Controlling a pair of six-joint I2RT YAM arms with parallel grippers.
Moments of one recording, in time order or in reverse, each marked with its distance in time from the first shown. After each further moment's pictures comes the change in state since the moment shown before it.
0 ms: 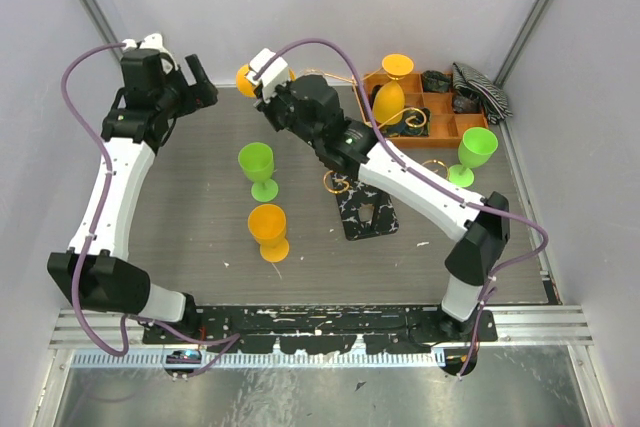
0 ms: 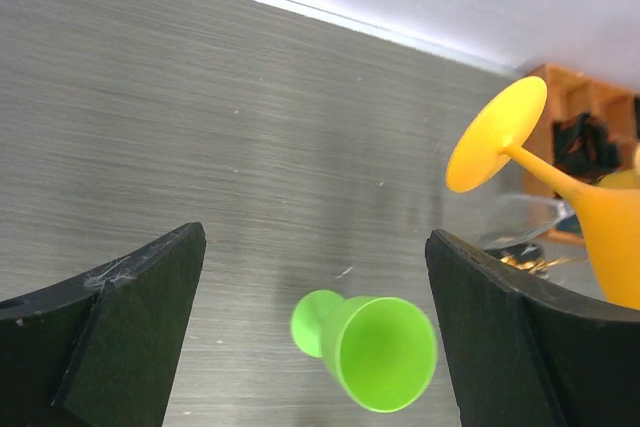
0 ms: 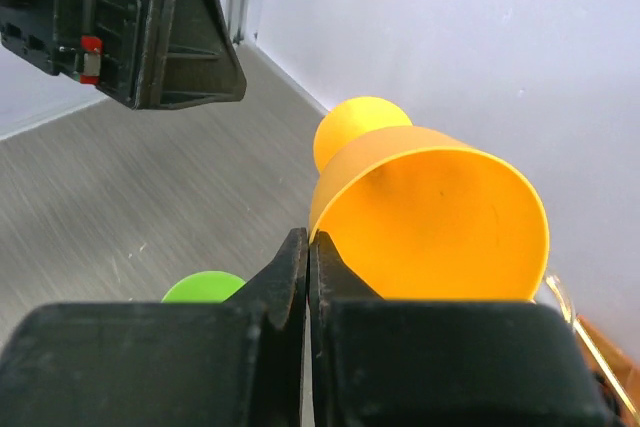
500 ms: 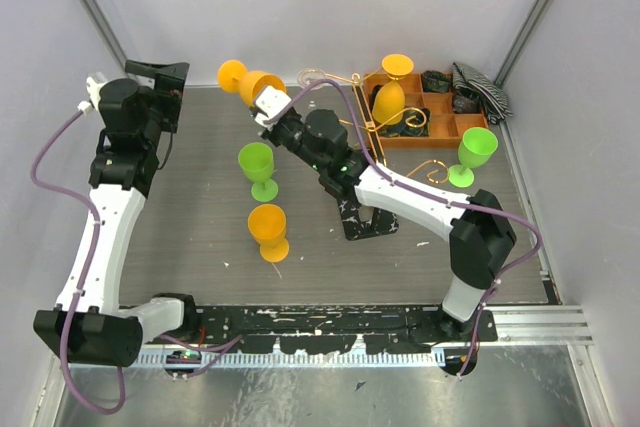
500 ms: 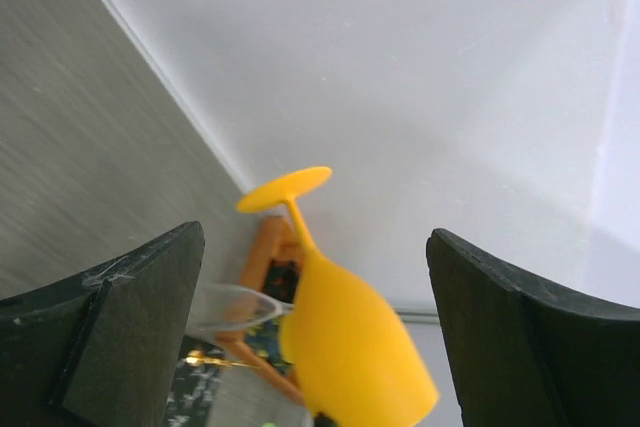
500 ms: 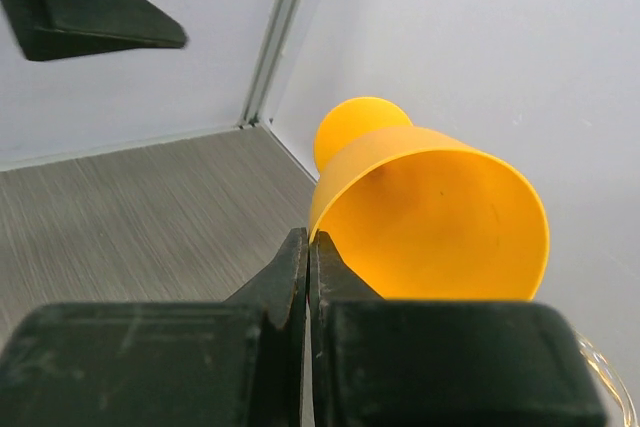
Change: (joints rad) left arm 0.012 -0.268 -0.270 0.259 -0.159 -0.874; right arm 0.000 -0.056 -0.401 0.609 -0.139 -0.146
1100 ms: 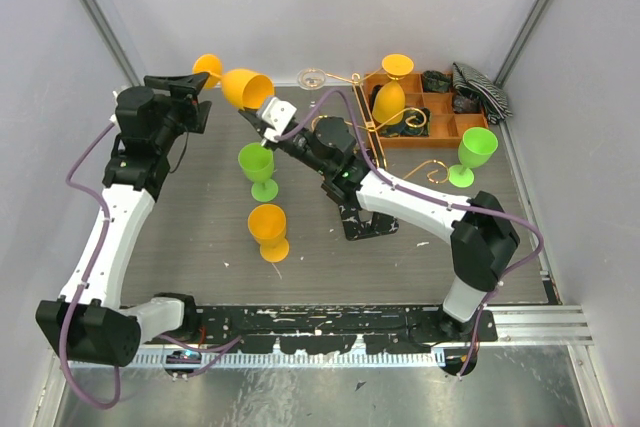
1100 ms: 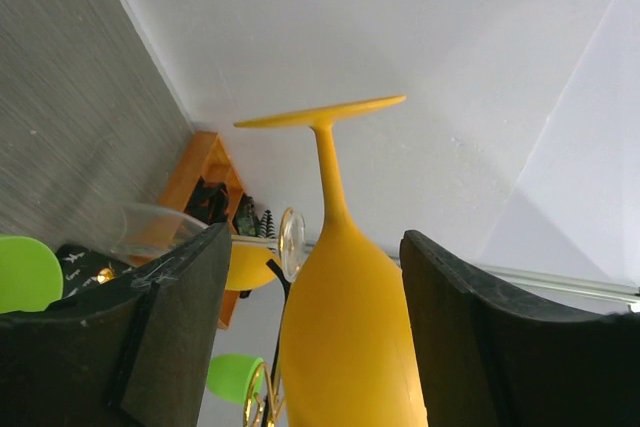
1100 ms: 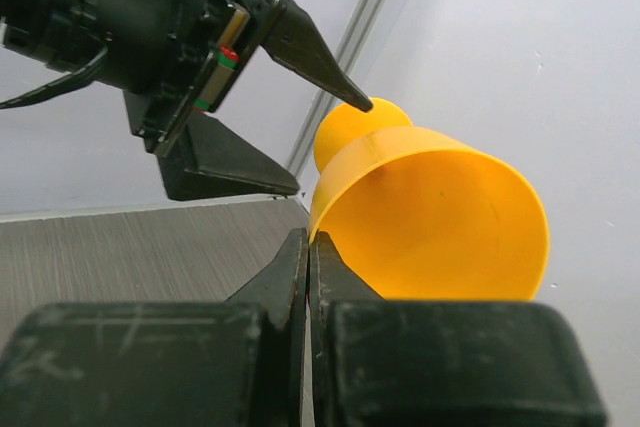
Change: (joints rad) left arm -0.040 0.004 -0.100 0.096 0.154 -0.293; right arm 0.010 -0.021 -0.075 0.216 -0.179 -0.015
